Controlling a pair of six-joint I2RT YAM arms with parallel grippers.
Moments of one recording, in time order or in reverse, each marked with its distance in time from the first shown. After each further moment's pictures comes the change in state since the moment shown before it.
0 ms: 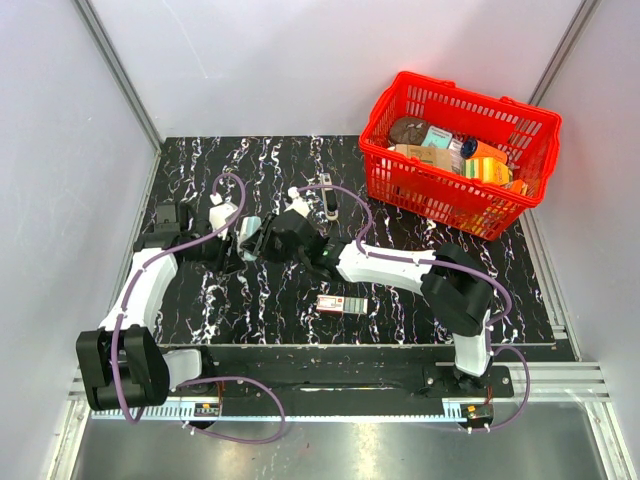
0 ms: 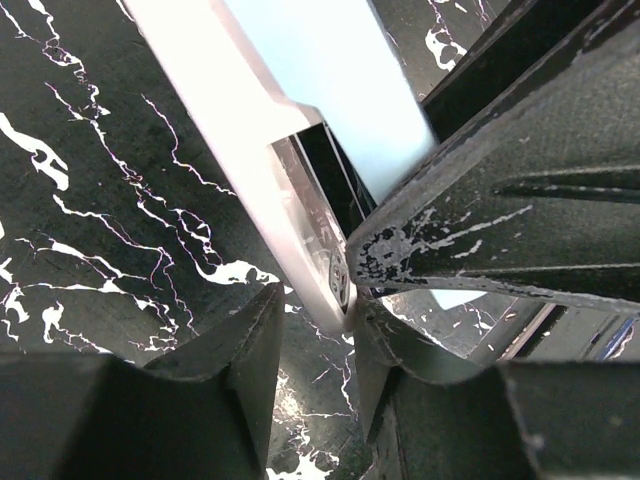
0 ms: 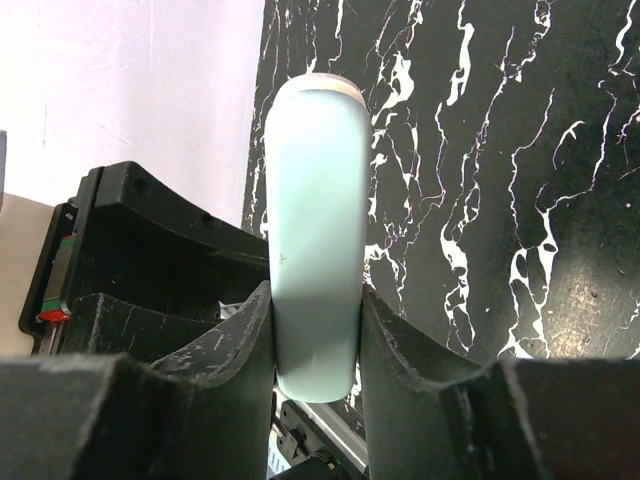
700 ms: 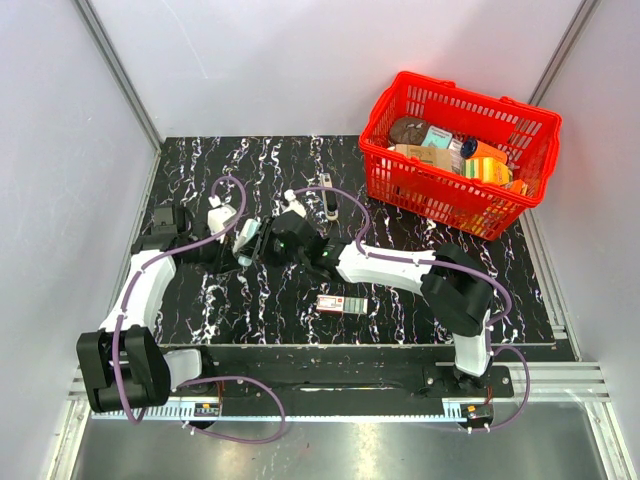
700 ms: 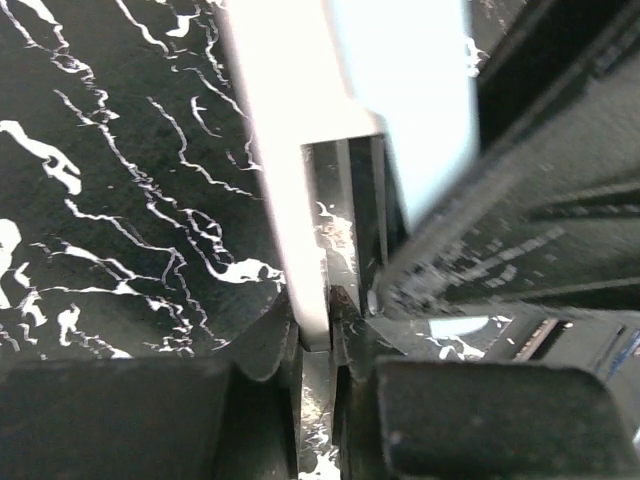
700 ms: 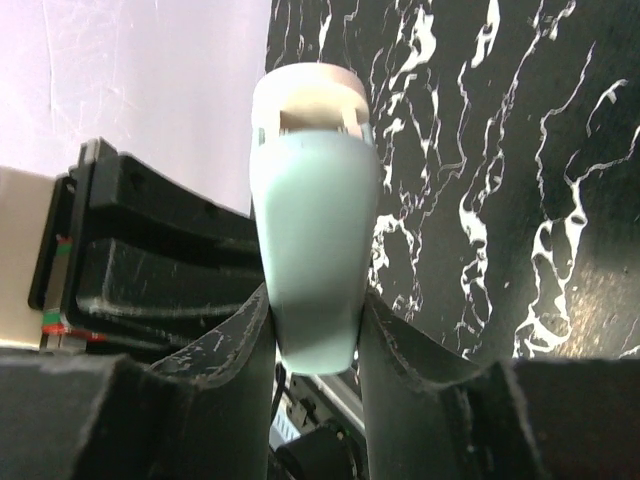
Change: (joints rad) left arm 0.012 -0.006 -0.022 -0.002 0.032 0.073; right arm 0.002 0.001 -0.005 0.003 -0.060 0.013
